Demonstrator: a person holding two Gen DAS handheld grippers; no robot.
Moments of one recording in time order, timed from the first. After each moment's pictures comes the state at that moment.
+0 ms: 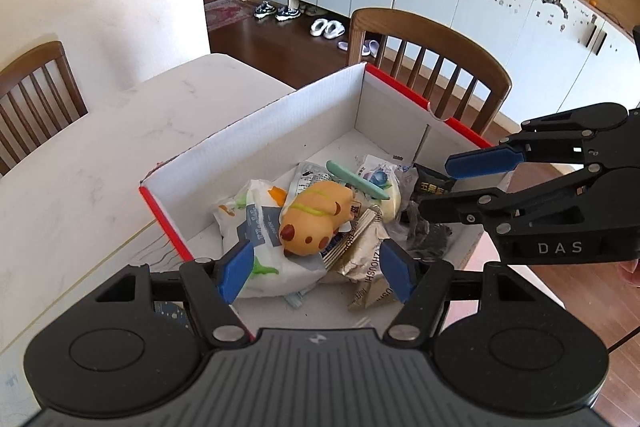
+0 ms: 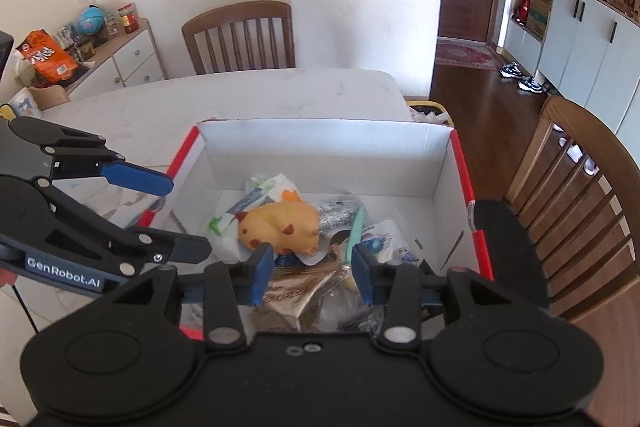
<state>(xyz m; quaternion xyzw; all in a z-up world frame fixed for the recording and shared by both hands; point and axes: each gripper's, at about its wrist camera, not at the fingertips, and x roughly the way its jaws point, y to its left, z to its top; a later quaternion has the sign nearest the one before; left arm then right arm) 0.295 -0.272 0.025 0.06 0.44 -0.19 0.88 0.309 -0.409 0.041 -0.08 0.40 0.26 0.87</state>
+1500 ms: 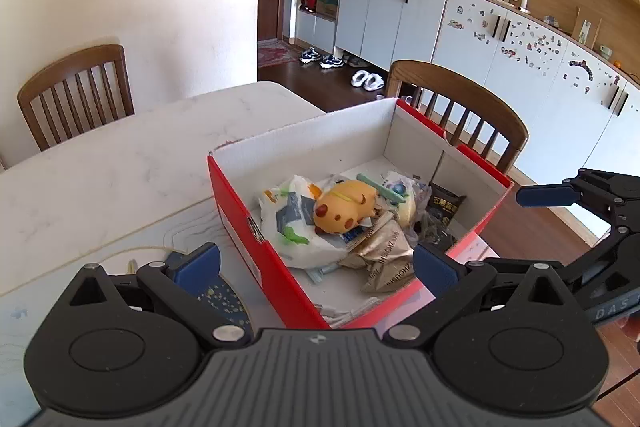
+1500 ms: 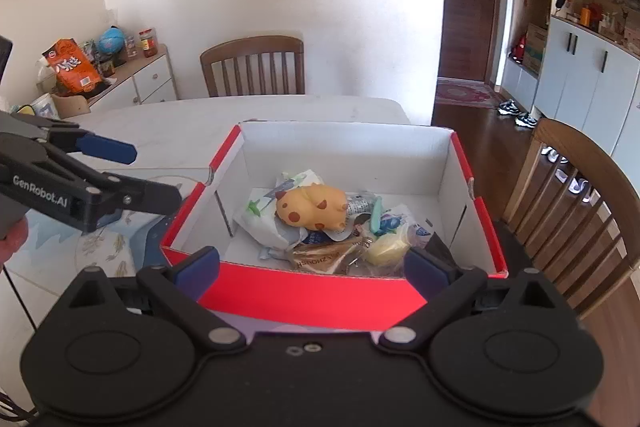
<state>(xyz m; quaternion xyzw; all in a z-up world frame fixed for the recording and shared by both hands) 0.220 -0.238 0.033 0.00 0.38 -0.13 0.92 0.228 -0.421 0.038 -0.07 0.34 0.26 0.90</state>
